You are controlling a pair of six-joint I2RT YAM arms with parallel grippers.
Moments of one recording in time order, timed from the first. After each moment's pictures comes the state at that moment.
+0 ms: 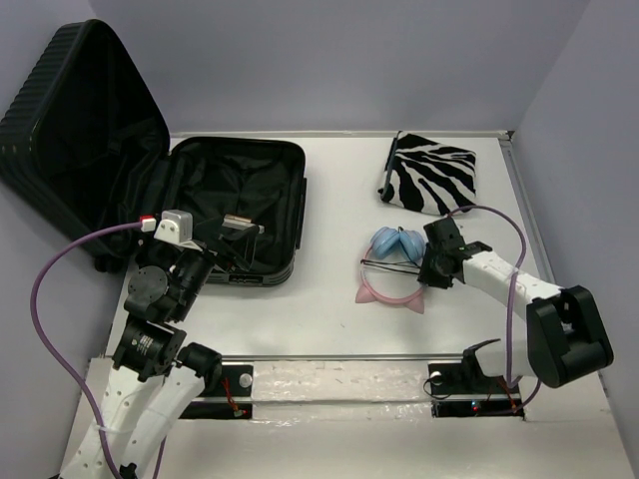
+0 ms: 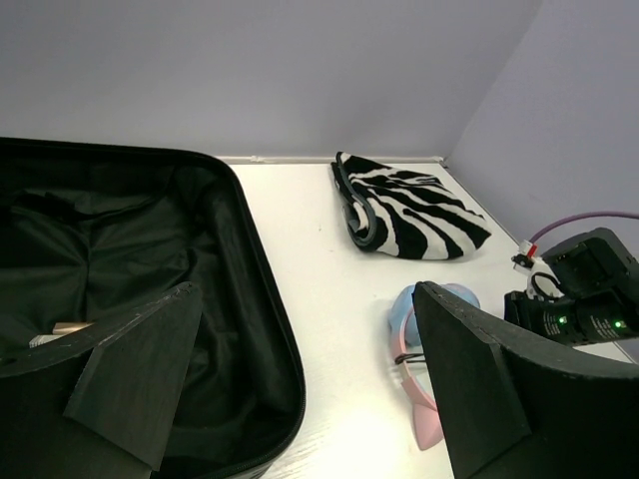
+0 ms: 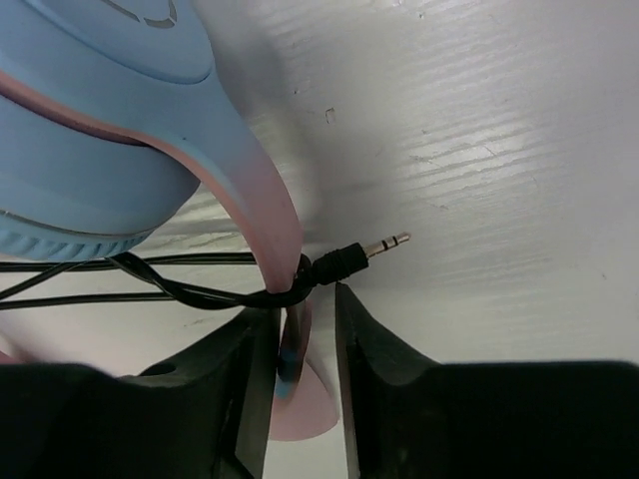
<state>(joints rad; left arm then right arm) -0.41 0.39 0.68 -0.16 0.02 -0.31 0.33 1.31 0.67 -0.50 0.18 0.62</state>
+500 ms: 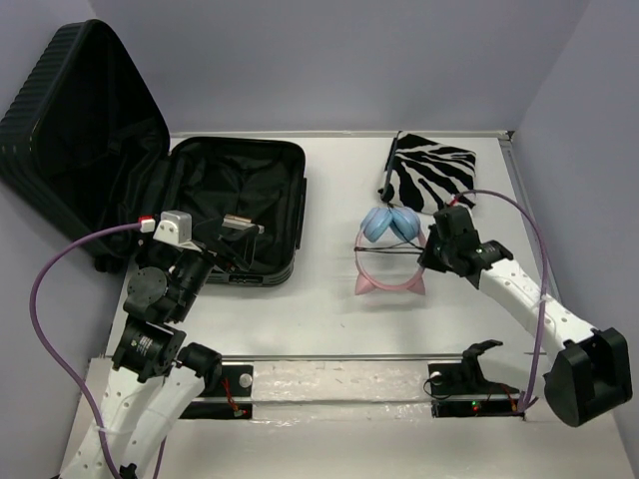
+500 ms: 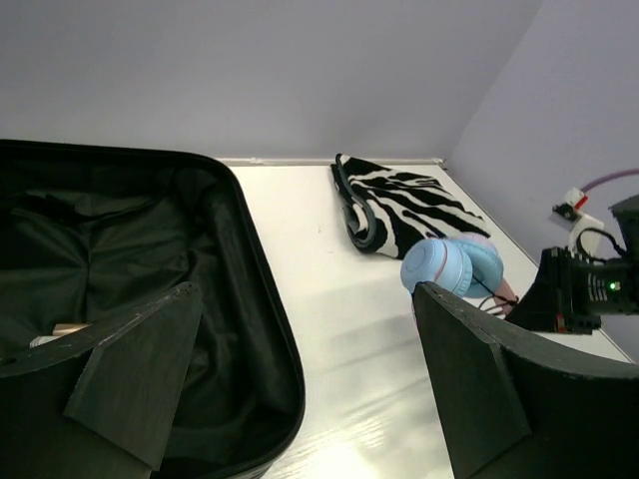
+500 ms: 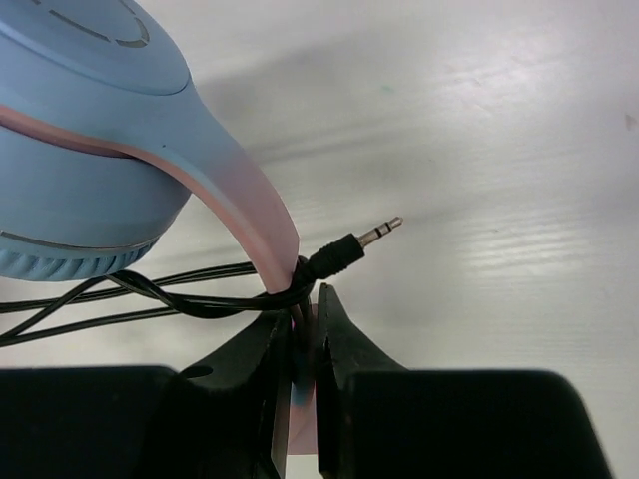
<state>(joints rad) -0.41 0.39 0.68 -0.16 0.02 -0.31 0.35 1.11 0.74 -0.54 0.11 0.60</state>
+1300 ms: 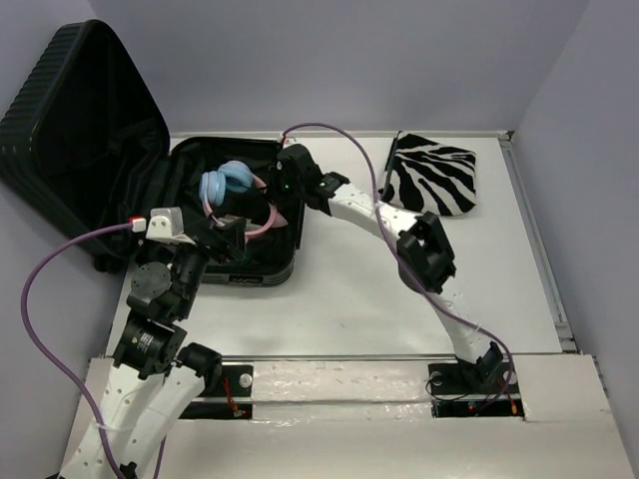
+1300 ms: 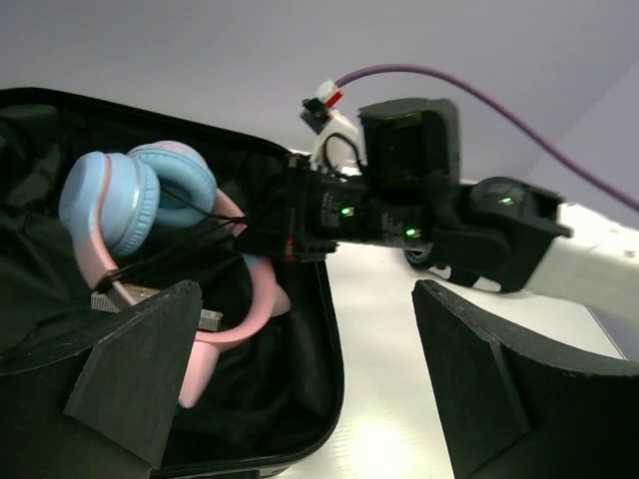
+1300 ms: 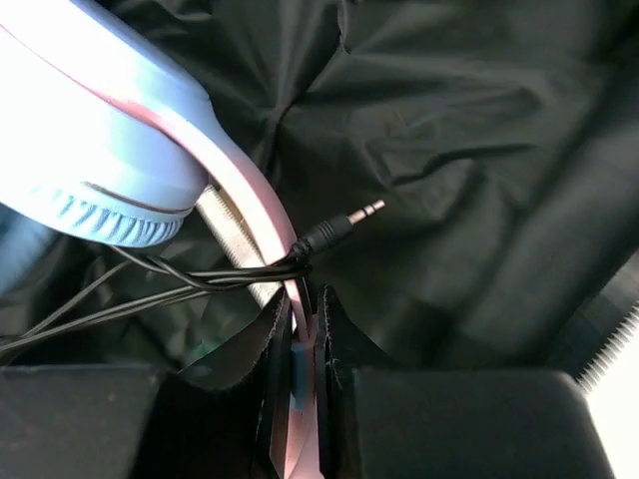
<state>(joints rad) -0.41 0.41 0.69 -0.21 -0.17 -0.35 0.79 2.34 2.12 -0.31 -0.03 0.53</state>
